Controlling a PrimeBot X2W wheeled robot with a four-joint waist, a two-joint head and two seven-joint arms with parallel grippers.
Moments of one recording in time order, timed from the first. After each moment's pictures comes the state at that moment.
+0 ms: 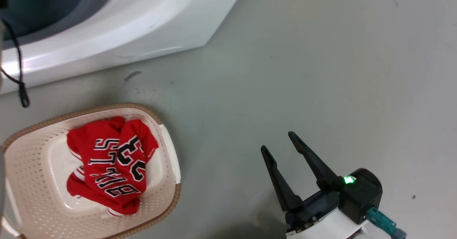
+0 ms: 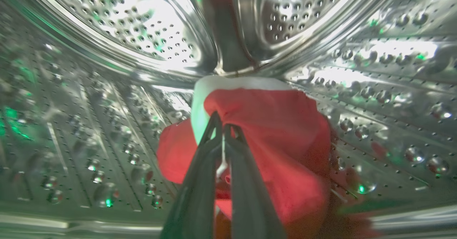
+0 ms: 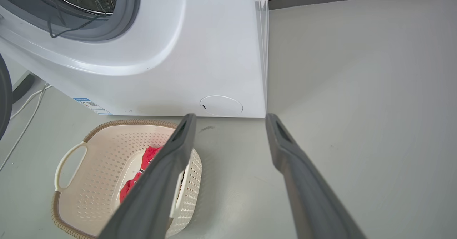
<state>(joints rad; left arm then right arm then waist) -1.50 0.45 -0.48 1.19 -0.51 0.18 -0.12 -0.04 -0.05 0.41 -0.10 0.18 0.13 -0.21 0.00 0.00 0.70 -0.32</state>
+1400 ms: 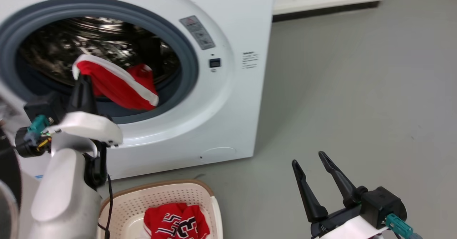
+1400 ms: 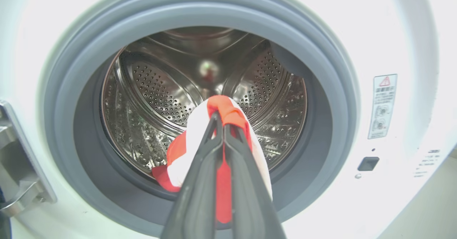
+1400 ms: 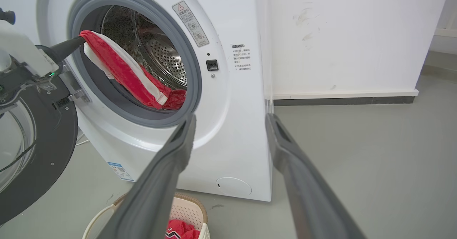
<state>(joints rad) -0.53 0.27 -0.06 0.52 -0.38 0.02 -0.26 0.06 -0.05 0.27 -0.07 0.18 0.13 -0.15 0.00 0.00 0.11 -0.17</state>
